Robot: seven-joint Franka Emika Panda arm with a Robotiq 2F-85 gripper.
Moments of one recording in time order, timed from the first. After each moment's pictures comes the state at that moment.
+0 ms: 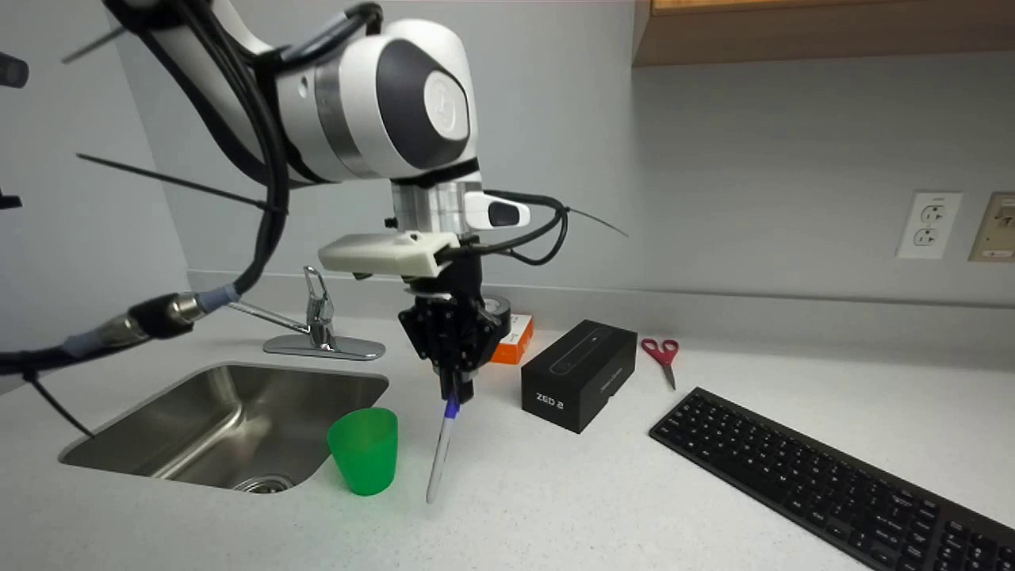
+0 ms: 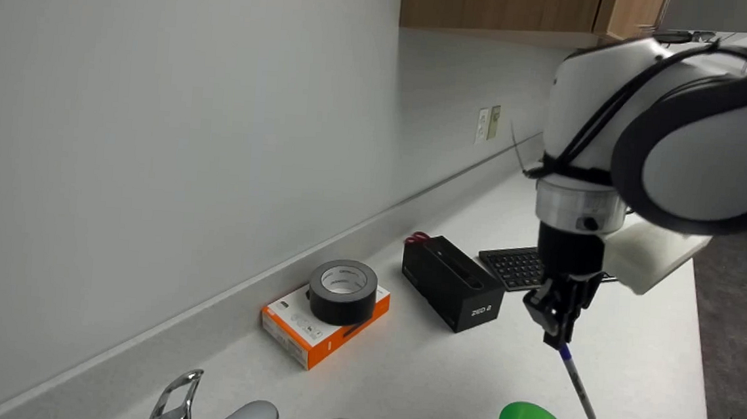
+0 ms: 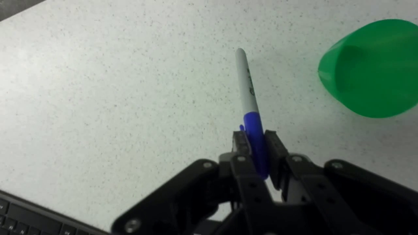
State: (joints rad) arm -0.09 0.04 -0.06 -2.40 -0.12 2.32 0.30
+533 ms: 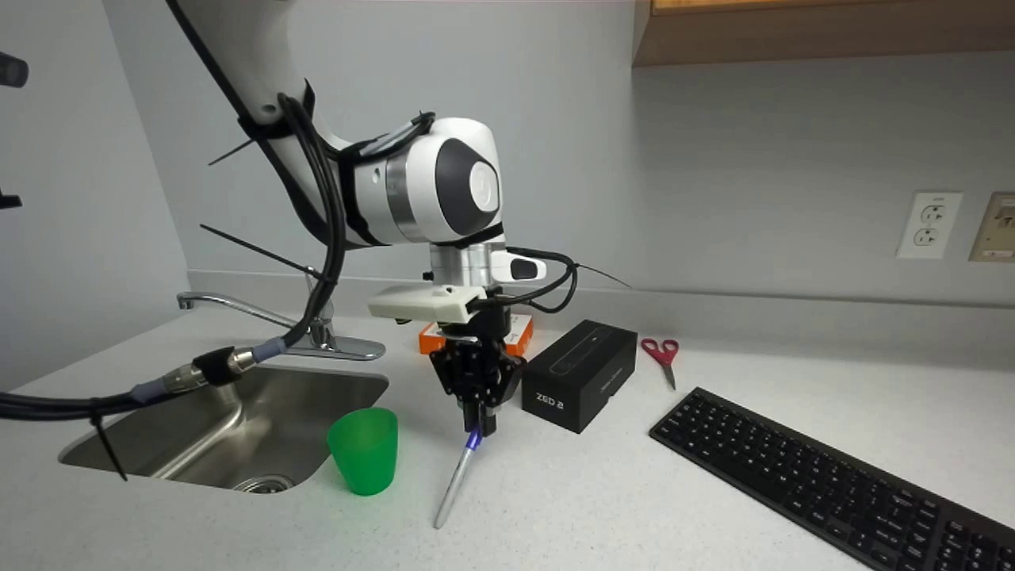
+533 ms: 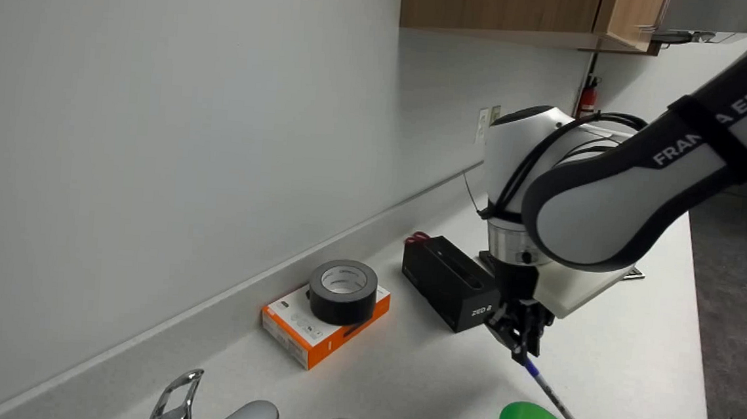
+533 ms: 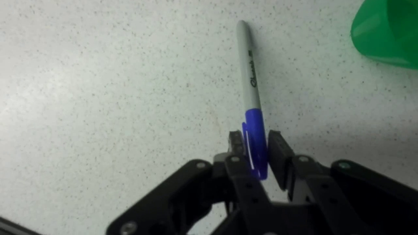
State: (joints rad) arm -0.07 0.31 -0.09 -2.21 -0.13 2.32 0.35
